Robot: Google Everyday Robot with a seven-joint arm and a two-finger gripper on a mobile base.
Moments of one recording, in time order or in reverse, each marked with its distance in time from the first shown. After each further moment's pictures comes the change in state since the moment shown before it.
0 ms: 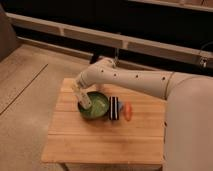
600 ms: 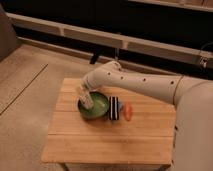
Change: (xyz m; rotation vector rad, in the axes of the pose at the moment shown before) arm 0.017 -0.003 -0.013 -0.007 -0.006 -0.049
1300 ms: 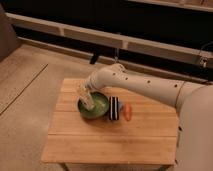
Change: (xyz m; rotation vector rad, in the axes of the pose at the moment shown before) arm 0.018 -0.008 -0.001 -0.026 0.000 0.037
